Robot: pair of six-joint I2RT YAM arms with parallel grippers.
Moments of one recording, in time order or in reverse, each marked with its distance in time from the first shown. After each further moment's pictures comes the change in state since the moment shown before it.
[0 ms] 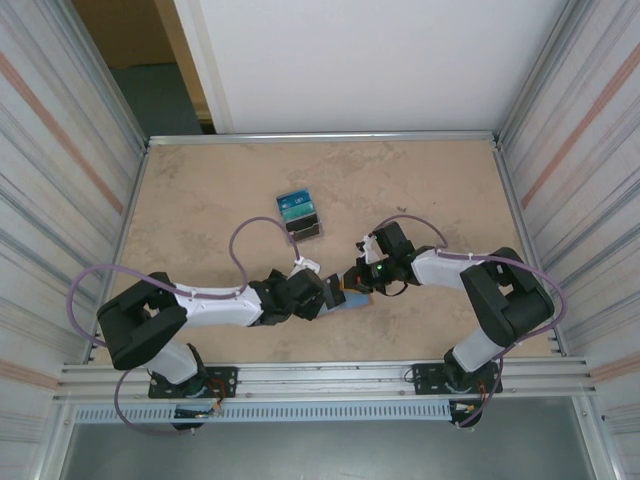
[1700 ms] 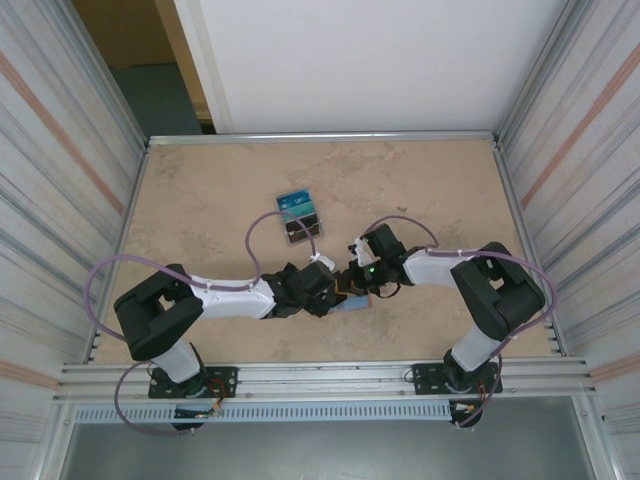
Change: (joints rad) left arm 0.003 0.096 0.103 0.015 0.060 0.092; right arm 0.047 0.042 0.019 0.021 0.031 -0.012
